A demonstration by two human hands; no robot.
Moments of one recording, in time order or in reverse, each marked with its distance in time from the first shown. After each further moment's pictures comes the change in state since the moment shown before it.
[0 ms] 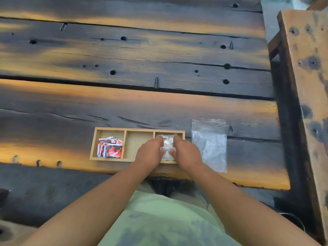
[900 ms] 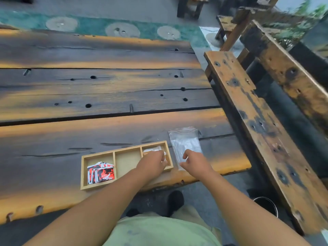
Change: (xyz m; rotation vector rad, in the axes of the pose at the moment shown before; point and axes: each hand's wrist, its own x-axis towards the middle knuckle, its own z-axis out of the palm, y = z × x) left_hand -0.023 0.024 -0.029 0.044 -0.172 0.380; right_hand -0.081 0.017 -0.031 0.151 0.086 0.458
